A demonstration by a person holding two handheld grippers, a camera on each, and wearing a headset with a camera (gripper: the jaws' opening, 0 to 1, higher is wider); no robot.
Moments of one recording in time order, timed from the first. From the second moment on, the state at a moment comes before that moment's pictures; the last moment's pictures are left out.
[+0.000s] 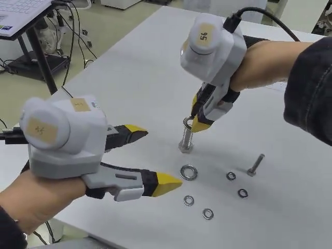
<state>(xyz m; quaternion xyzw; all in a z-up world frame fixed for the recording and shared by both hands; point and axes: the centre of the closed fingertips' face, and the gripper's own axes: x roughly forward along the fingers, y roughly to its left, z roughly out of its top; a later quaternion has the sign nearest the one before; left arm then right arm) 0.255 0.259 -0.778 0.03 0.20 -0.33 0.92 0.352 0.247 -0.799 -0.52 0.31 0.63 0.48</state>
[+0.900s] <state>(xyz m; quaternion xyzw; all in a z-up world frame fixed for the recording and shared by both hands) 0.253 0.259 -0.781 0.03 0.20 -0.33 0.92 0.351 0.247 -0.817 -0.51 0.33 0.64 0.47</state>
